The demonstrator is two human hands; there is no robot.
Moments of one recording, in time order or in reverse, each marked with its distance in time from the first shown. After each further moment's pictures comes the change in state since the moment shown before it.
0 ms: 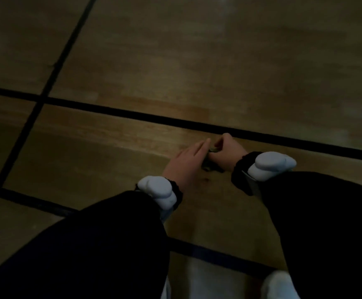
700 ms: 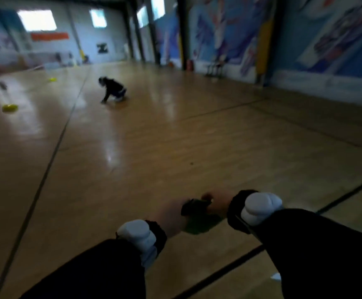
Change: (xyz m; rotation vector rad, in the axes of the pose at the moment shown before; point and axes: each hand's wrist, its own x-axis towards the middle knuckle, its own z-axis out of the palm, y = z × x) left_hand -0.159 0.492 -0.522 -0.046 0.094 0.602; right_hand -0.545 -0.221 -0.524 -0.244 0.397 0.064
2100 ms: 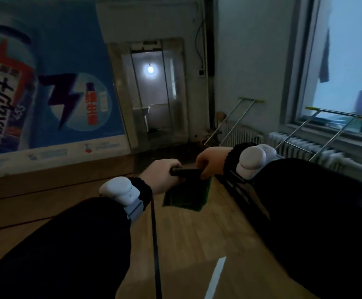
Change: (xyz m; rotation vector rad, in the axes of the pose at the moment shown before) left_hand 0.455 1.052 0.404 0.075 -0.467 1.348; right_hand -0.544 0.868 -0.448 0.024 0.633 1.035
